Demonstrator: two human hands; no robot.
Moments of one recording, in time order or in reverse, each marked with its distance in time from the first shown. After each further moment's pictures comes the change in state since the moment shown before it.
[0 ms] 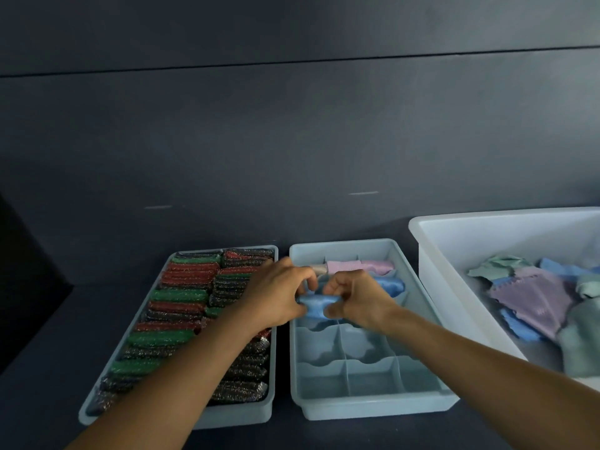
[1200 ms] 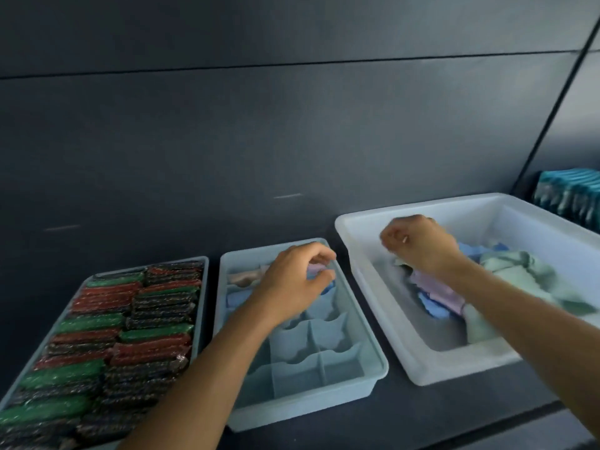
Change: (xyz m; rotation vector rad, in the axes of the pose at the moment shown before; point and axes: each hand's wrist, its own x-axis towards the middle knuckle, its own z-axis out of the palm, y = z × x) left_hand 0.048 0.114 0.011 -0.608 0.185 0.123; right_hand -0.053 0.050 -0.179 -0.535 0.520 0.087
